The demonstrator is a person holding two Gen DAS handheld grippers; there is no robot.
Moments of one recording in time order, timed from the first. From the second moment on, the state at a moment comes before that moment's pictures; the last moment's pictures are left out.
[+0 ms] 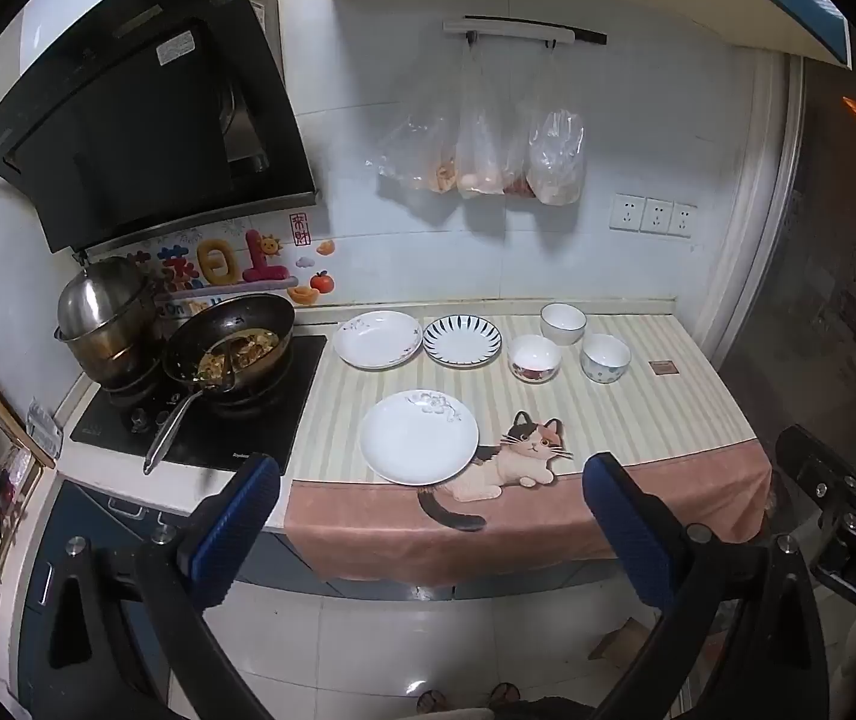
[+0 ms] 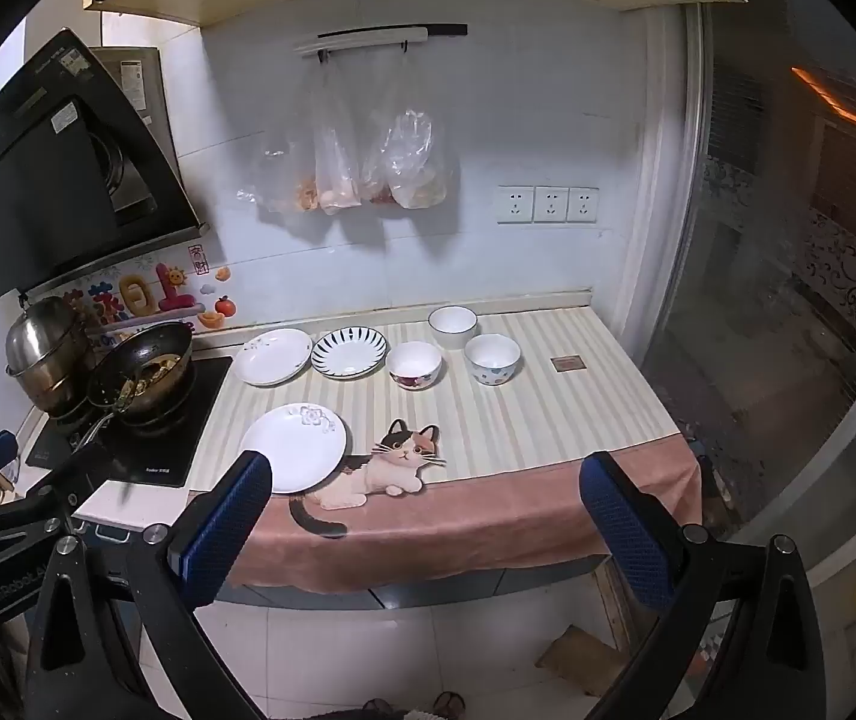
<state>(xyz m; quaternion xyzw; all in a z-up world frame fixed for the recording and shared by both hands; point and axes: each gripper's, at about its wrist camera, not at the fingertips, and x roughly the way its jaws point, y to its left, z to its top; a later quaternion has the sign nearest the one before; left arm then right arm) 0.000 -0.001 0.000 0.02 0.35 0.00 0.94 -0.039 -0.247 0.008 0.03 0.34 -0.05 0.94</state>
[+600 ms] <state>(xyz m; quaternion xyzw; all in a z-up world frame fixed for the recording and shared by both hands) -0.006 0.015 -0.001 0.01 0.34 0.00 0.94 -0.033 -0.242 0.006 0.03 0.34 -0.05 0.94</state>
